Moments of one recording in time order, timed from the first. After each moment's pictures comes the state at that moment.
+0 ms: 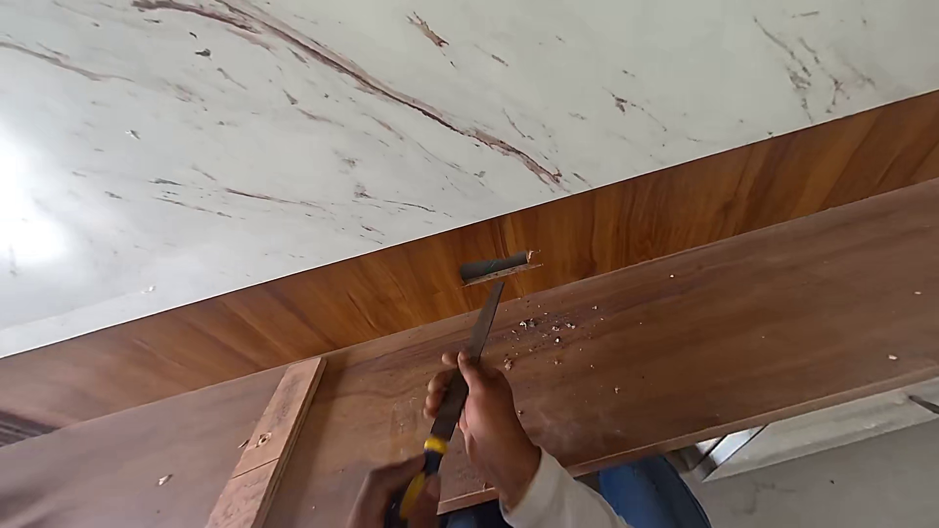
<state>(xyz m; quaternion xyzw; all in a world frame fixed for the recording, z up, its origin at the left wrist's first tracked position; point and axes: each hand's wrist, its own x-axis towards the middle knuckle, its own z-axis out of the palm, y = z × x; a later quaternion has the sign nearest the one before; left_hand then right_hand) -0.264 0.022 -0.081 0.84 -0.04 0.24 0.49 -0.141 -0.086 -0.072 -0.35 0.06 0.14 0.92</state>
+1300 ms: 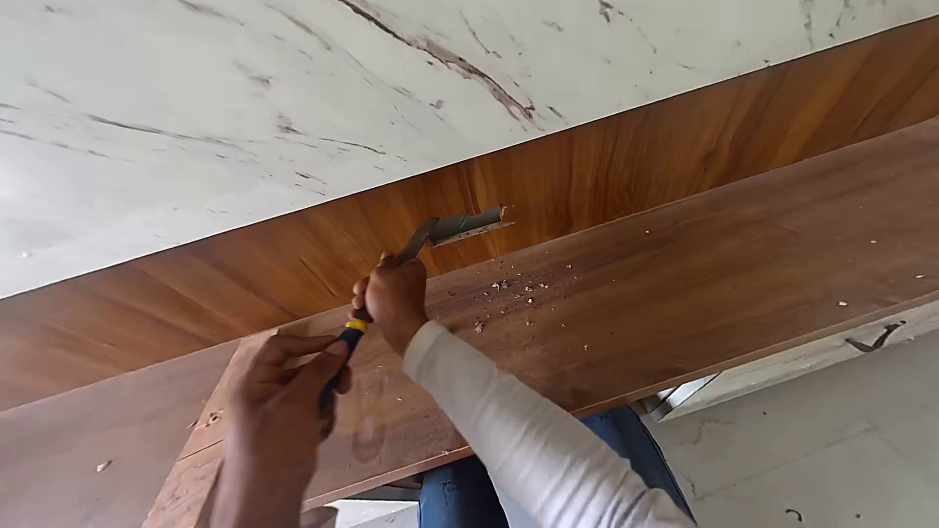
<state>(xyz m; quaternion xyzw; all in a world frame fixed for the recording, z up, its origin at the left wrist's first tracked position) -0.178 0.053 -0.036 0.77 0.11 0.20 0.59 -0.053 -0.028 -0.032 -0.45 0.10 0.13 0.88</state>
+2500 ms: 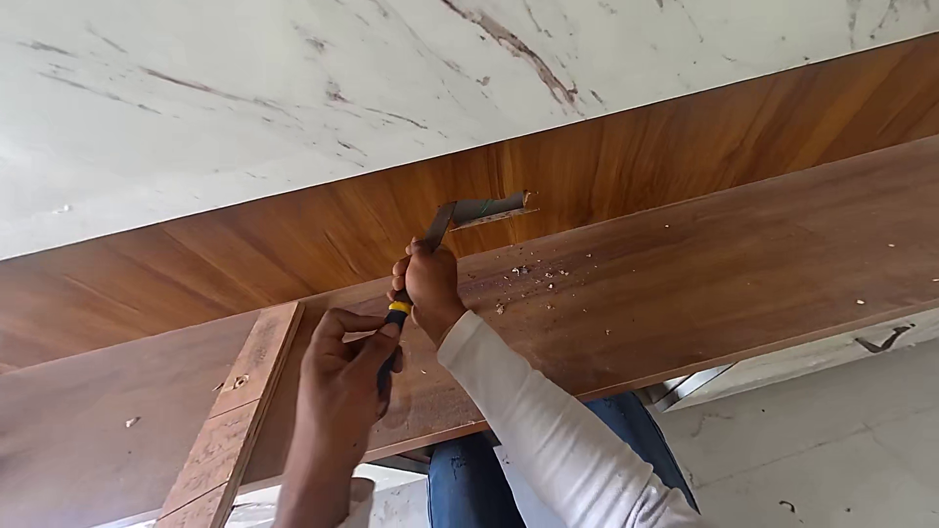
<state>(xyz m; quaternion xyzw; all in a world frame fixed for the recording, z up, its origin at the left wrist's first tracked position) -0.187 0.051 -0.046 0.74 0.06 0.13 0.65 -0.060 -0.027 -0.041 -0.42 0.11 0.12 0.89</state>
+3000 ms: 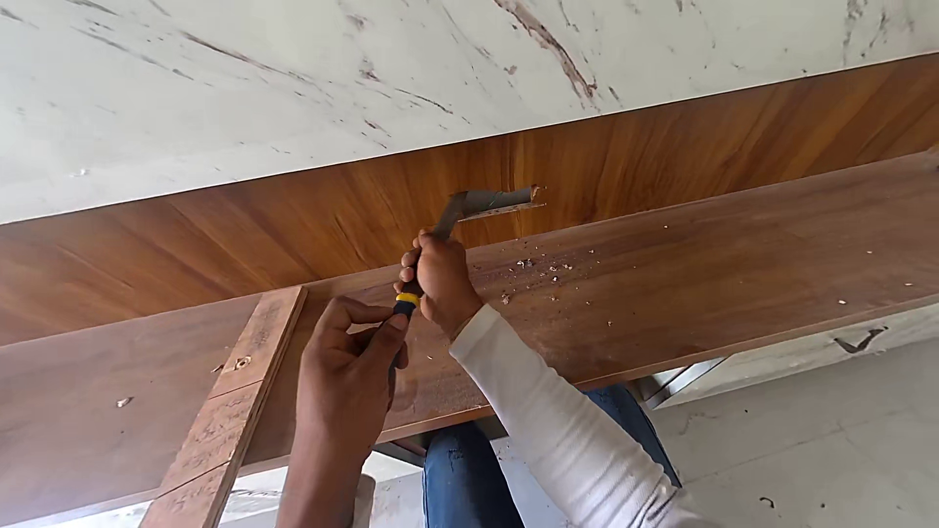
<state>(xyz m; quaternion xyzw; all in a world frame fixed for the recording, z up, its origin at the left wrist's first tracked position) -0.207 0.054 -0.042 0.76 0.03 0.17 0.63 -0.080 -0.029 -0.035 -0.40 0.10 0.12 0.90</state>
